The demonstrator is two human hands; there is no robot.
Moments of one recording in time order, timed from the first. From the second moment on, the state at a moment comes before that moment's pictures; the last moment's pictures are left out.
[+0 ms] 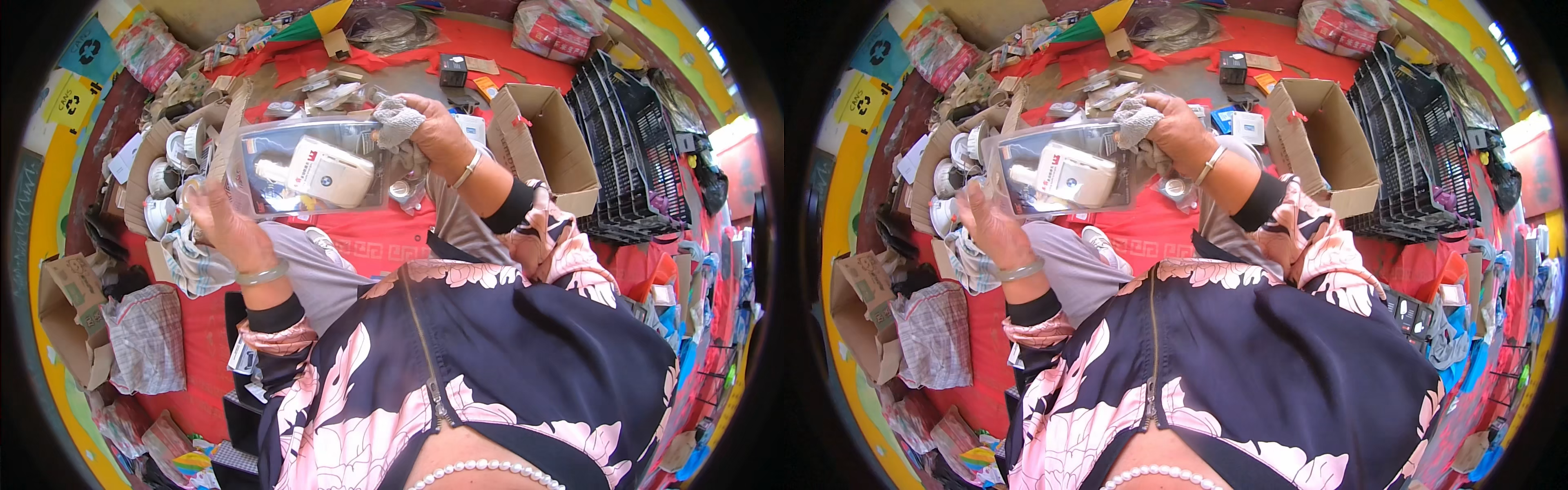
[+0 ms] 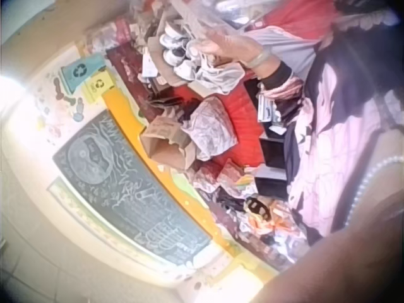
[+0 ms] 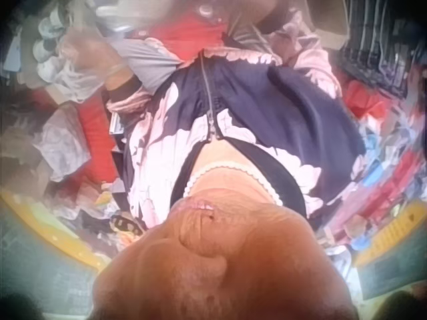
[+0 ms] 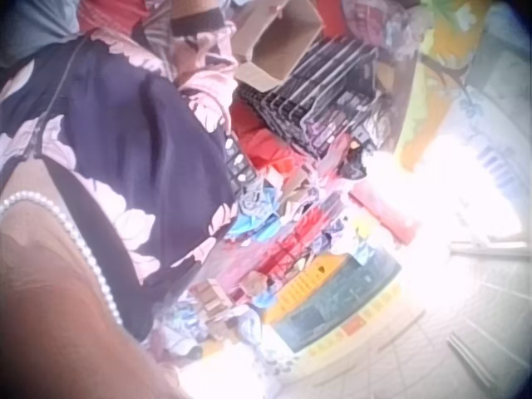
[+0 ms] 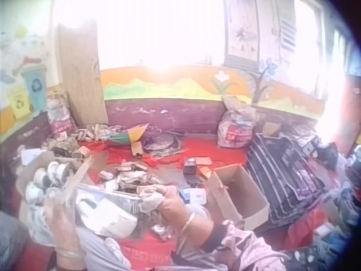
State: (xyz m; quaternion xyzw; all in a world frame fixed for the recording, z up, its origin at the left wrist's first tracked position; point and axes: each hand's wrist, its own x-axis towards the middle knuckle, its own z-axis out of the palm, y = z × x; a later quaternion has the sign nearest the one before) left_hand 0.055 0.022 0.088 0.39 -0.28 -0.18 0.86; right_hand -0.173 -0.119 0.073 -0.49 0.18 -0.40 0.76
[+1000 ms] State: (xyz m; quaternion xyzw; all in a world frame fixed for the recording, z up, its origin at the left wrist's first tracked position) left_hand 0.007 0.014 0.082 0.62 -0.66 -0.33 0.27; right_hand -0.183 -0.139 0.108 -0.76 0.12 -0.32 0.55
